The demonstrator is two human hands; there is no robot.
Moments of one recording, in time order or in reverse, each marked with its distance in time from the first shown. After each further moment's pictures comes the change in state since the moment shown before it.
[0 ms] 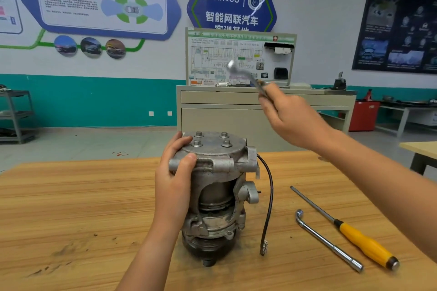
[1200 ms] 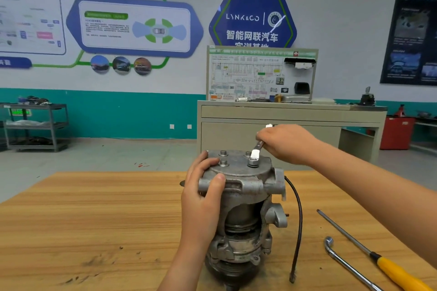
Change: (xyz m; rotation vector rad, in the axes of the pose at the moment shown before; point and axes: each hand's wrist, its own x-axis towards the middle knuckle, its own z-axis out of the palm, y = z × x) left_hand -0.001 -0.001 -0.001 0.112 0.050 0.035; right_hand 0.035 0.005 0.047 -0.313 -0.339 -0.024
